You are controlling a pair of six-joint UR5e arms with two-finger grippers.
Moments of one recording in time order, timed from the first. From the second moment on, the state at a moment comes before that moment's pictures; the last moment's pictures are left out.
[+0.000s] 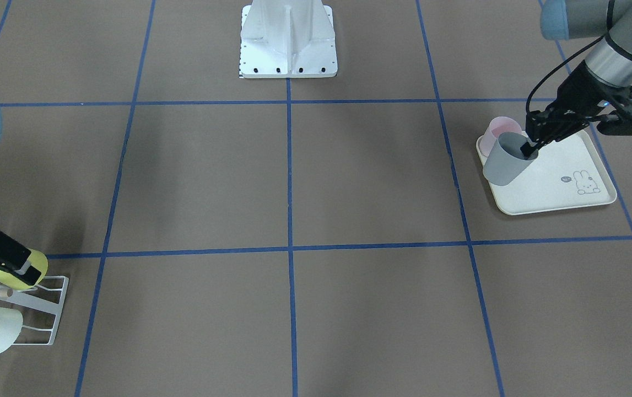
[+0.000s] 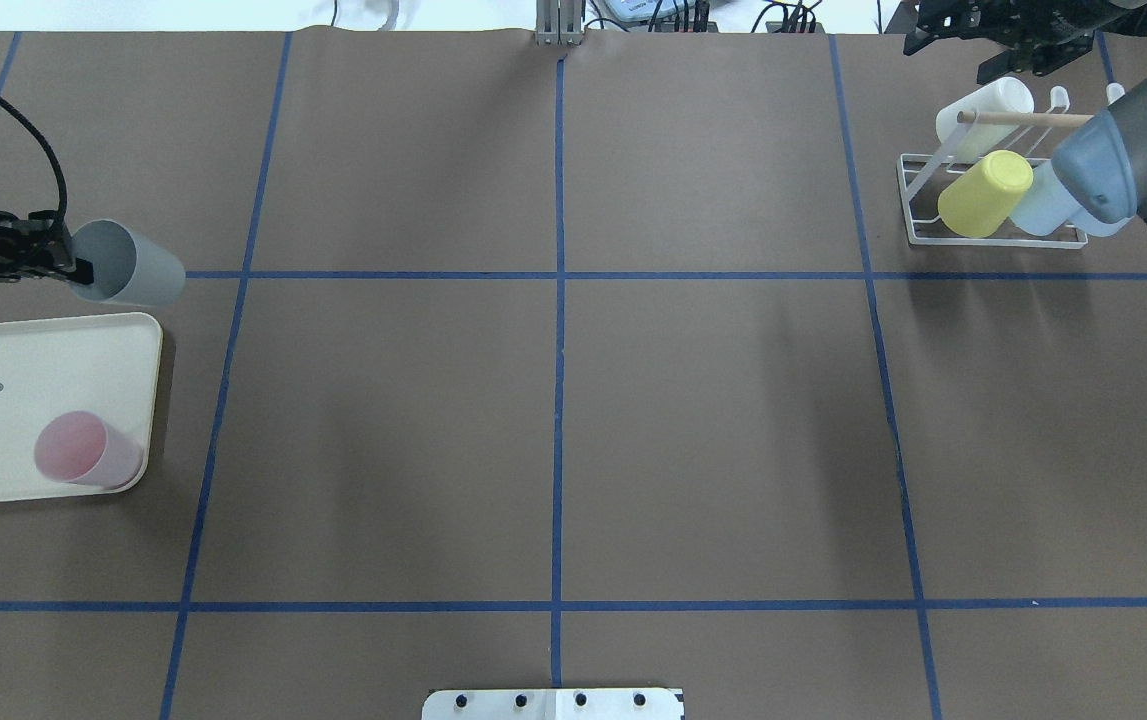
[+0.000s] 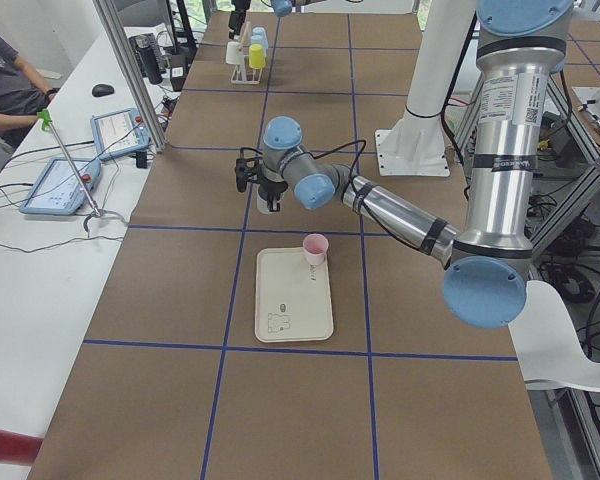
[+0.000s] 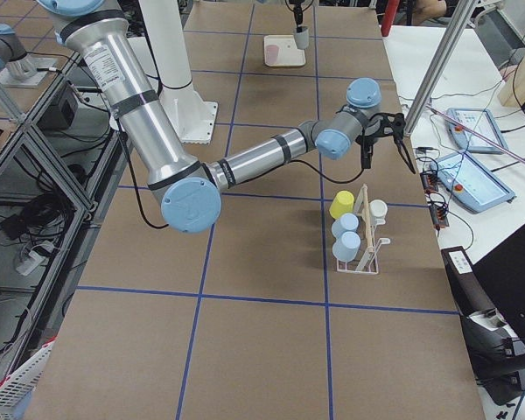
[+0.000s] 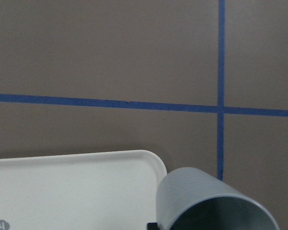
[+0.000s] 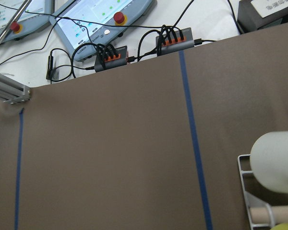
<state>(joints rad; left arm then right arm) -1.04 -1.66 -1.99 -1.95 -2.24 -1.14 1.18 -1.10 1.55 -1.09 2.27 1.09</state>
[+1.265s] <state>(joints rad) -0.58 -2.05 -1.68 -3.02 -1.83 -2.13 0.80 -1.14 1.93 -0.71 2.11 1.83</state>
